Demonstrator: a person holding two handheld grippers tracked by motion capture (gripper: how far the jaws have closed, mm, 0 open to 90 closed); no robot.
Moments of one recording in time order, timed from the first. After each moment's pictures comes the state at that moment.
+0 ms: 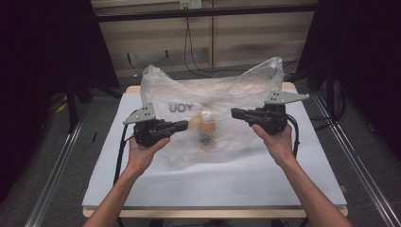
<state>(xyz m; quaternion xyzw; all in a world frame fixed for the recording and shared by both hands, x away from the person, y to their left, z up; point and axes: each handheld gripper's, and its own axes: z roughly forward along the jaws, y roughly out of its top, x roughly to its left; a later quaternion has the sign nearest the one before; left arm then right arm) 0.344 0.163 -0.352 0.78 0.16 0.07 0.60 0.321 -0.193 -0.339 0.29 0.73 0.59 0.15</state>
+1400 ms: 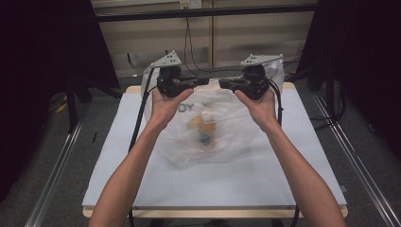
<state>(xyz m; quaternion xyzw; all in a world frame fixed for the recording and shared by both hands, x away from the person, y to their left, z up) 0.431 0.093 -0.286 0.78 0.17 0.09 0.60 0.401 -0.159 -0.295 0.34 0.76 0.53 0.18</state>
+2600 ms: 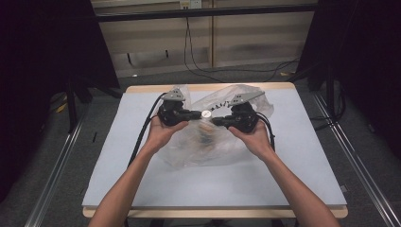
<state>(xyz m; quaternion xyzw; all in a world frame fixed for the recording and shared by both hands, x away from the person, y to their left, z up) 0.419 0.115 -0.380 0.85 0.19 0.06 0.49 0.368 -0.141 -0.379 0.31 0.81 0.48 0.10</state>
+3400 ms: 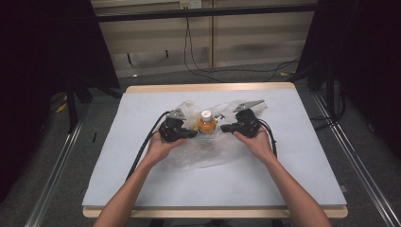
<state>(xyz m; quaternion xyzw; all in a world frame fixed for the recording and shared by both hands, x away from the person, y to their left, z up) 0.415 0.121 -0.449 0.89 0.20 0.03 0.42 0.394 -0.163 -0.444 0.36 0.82 0.44 0.08</state>
